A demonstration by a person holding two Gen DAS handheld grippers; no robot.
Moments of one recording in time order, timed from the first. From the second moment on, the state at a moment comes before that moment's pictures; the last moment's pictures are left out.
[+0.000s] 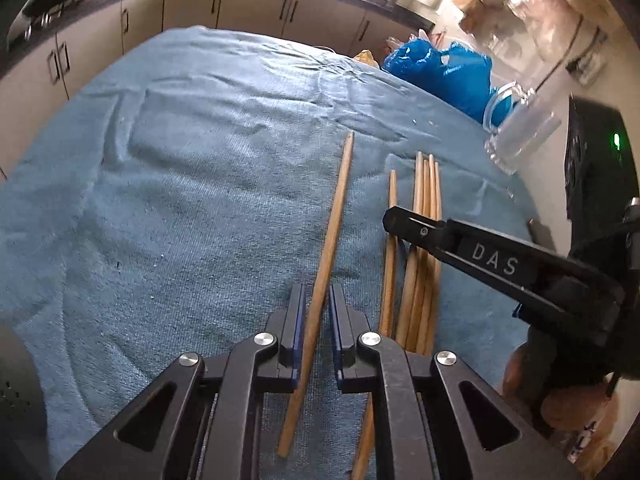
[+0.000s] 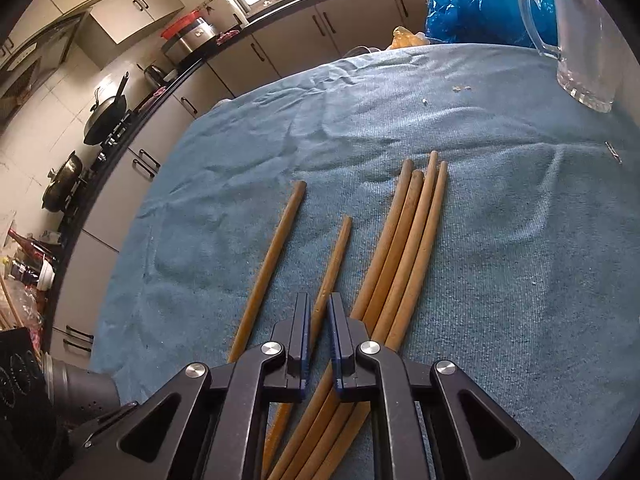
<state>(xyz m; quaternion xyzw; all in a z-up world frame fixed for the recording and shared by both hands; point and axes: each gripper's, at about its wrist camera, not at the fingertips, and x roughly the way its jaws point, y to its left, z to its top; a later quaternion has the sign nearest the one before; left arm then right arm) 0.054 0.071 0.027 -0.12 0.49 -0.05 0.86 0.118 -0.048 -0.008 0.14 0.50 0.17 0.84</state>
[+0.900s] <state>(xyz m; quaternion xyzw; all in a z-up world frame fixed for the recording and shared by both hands) 0.041 0.061 0.022 -0.12 0.47 -0.11 0.87 0.117 -0.052 -0.012 0.15 0.49 0.18 0.84</state>
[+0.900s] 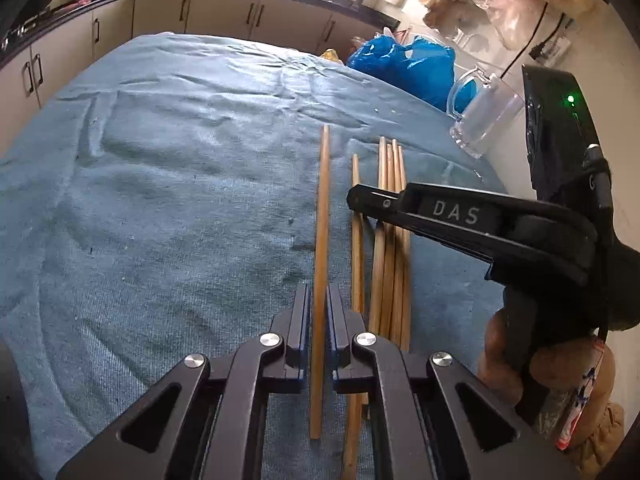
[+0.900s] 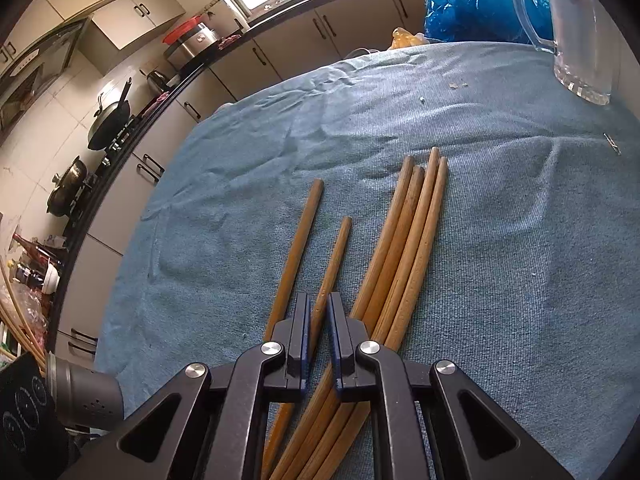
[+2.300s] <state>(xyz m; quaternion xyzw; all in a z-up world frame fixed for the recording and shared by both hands) -0.048 0.112 0.034 -0.08 0.53 -0.04 0.84 -0.078 -0.011 -0.002 0.00 0.54 0.18 0.82</state>
